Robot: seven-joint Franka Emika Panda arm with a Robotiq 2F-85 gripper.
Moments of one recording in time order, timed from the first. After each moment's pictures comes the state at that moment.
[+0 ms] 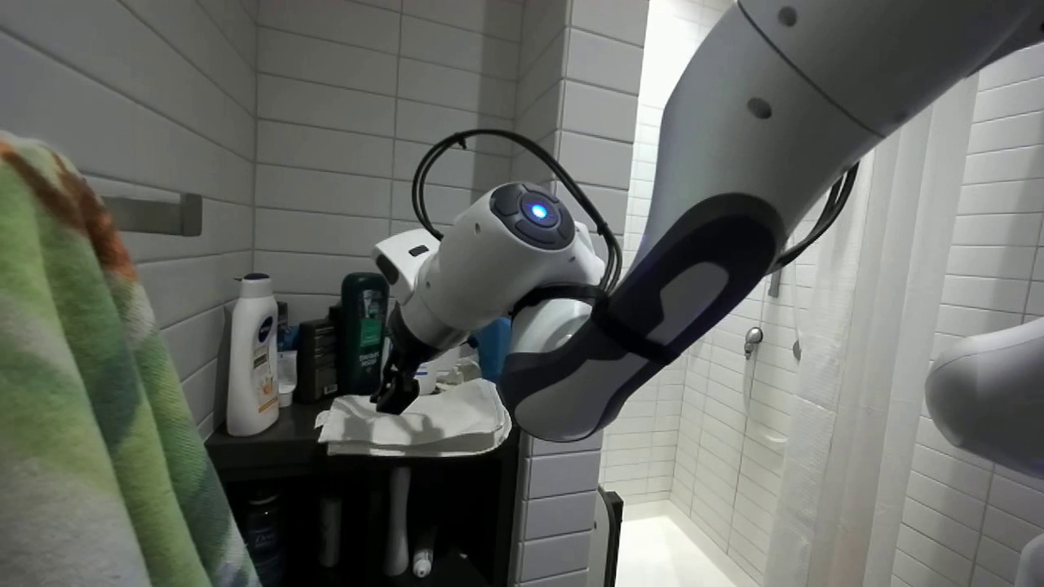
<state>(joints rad) -1.17 -0.66 1.78 -2.29 -0.28 3.28 -0.16</state>
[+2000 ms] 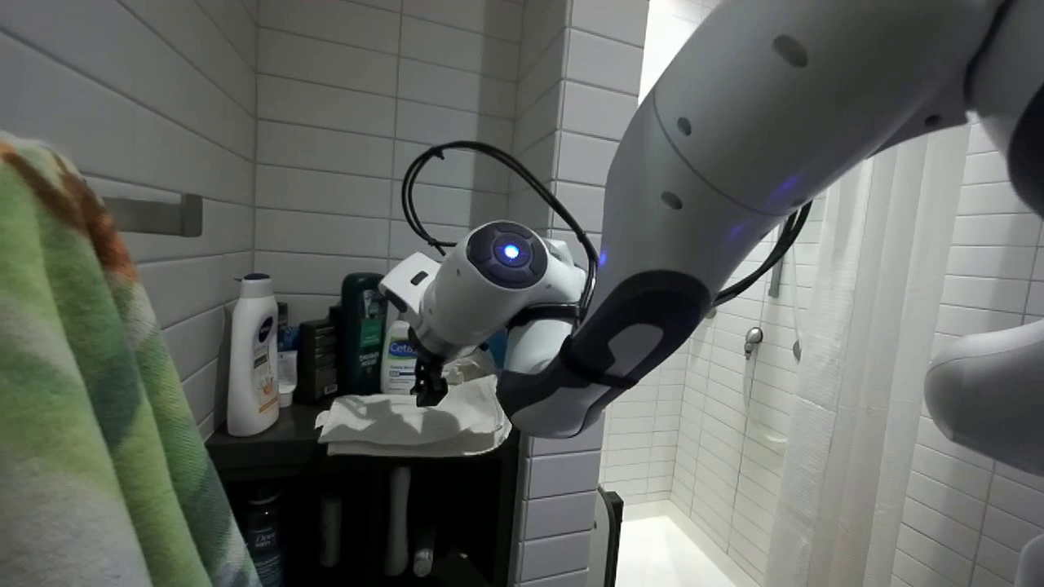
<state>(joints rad) -1.30 -0.83 1.79 -2.22 -0.30 3.25 -0.27</state>
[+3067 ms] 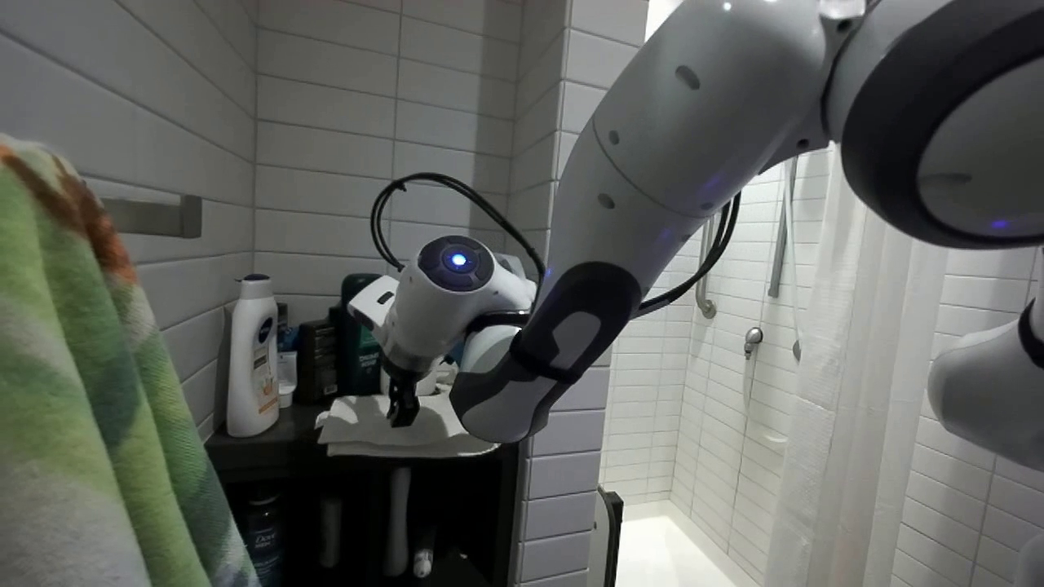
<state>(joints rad) -1.57 -0.77 2.06 -2.03 -0.31 3.13 -0.33</state>
